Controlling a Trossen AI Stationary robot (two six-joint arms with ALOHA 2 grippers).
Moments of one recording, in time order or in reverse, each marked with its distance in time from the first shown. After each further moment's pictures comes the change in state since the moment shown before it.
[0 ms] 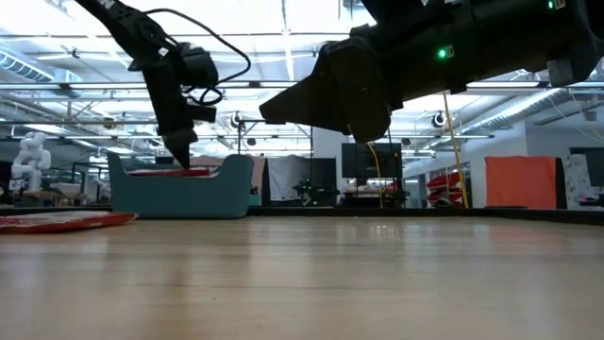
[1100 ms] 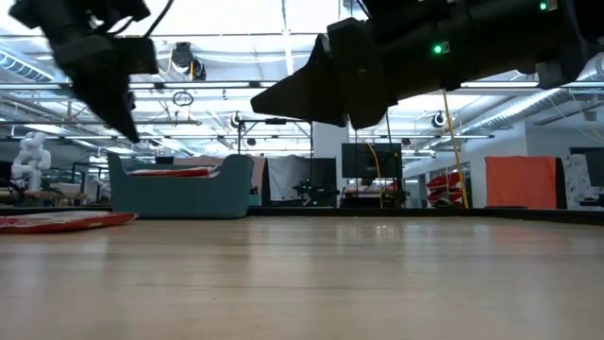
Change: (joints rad) left arm -0.647 -0.551 -0.306 -0.171 0.252 -0.629; right arm -0.012 0.001 0.000 0.018 -0.077 0.057
